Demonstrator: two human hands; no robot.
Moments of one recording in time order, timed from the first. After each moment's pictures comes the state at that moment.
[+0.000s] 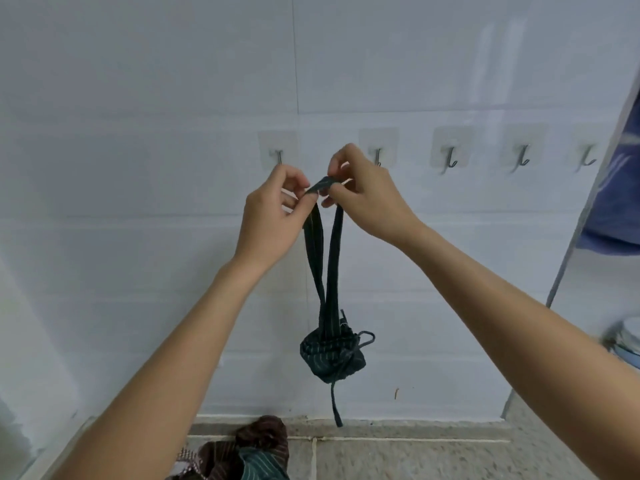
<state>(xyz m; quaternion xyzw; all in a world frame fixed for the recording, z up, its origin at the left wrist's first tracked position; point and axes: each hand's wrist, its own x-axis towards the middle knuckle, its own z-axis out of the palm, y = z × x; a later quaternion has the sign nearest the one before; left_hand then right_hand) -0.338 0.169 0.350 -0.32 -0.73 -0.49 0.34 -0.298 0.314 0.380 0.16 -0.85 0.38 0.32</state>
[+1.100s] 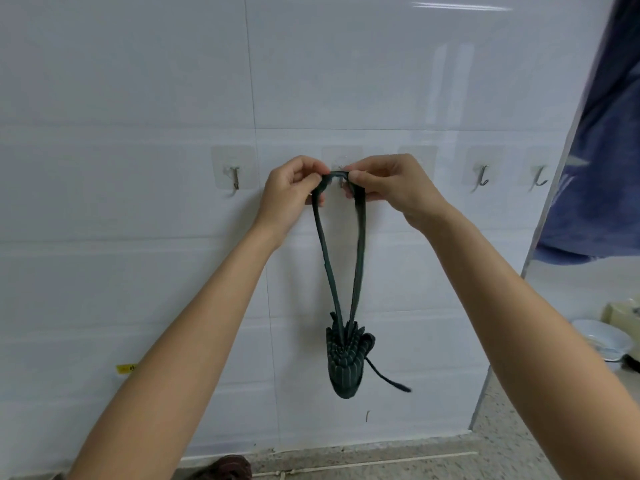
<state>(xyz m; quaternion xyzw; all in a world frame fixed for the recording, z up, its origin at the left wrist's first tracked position) -0.387 0.245 0.388 -0.37 -0.63 -0.67 0.12 -0.323 0.407 0.408 0.10 -0.81 0.50 0.28</state>
